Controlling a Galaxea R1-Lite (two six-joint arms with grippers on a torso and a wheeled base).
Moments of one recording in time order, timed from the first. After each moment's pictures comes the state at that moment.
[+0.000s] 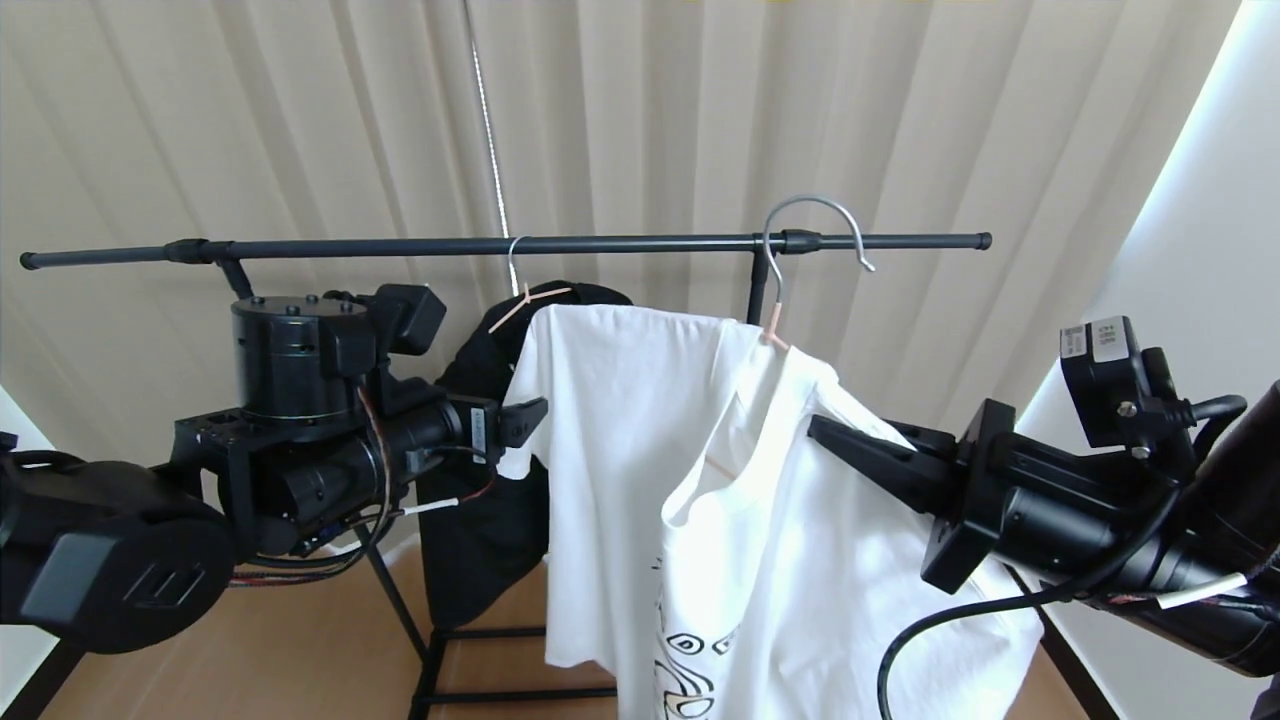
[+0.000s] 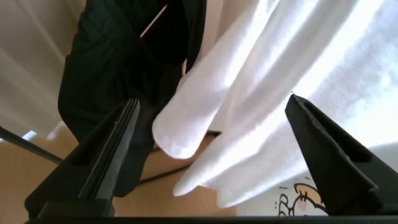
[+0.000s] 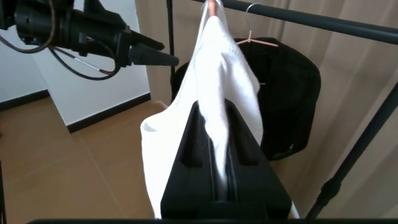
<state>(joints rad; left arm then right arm) -0.43 1.71 -0.78 -0.60 0.11 -0.07 0.55 1.57 -0.40 -1.25 0.39 0.03</state>
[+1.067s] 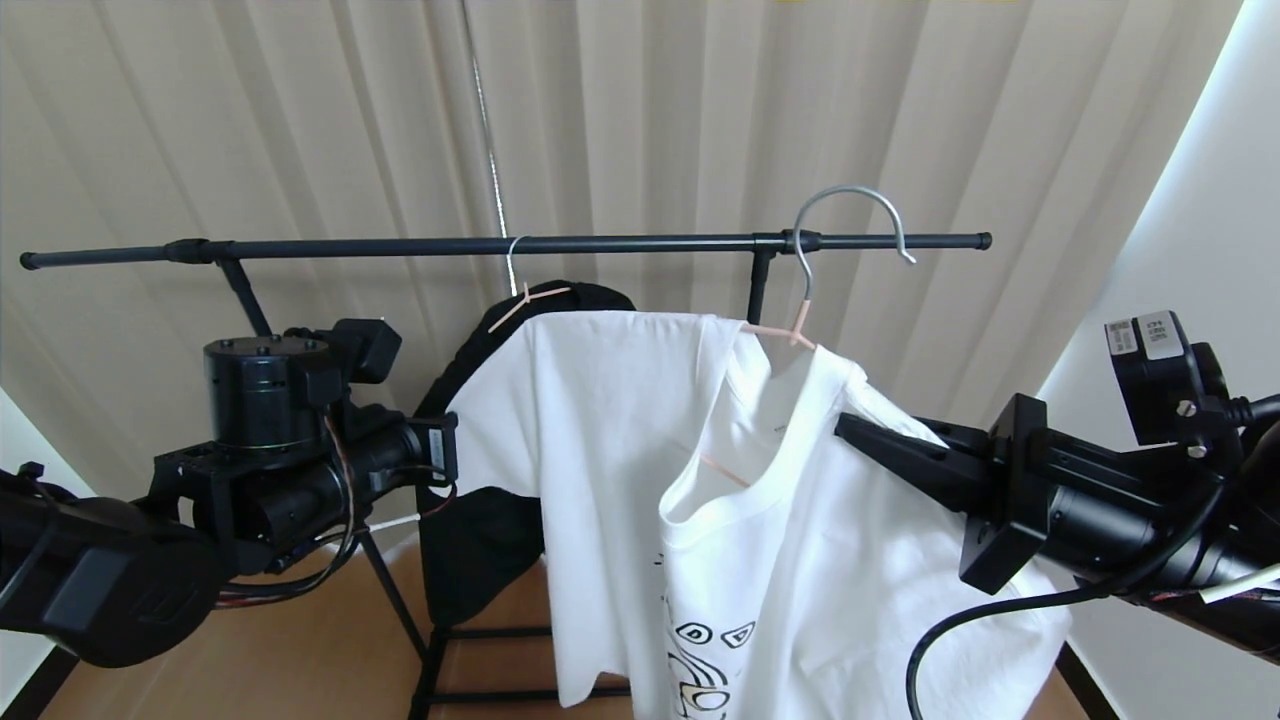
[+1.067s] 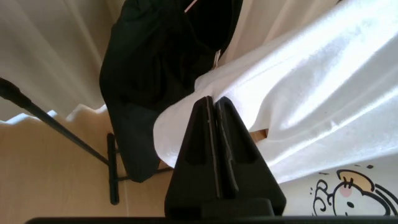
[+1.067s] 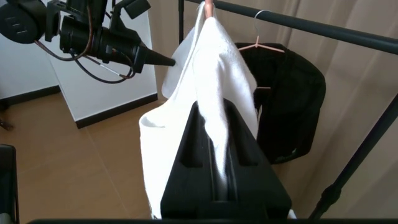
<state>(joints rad) -0.31 1.75 -0.67 -0.73 0.09 -0.07 0.48 1.54 -0.38 -1.25 0.49 0.03</state>
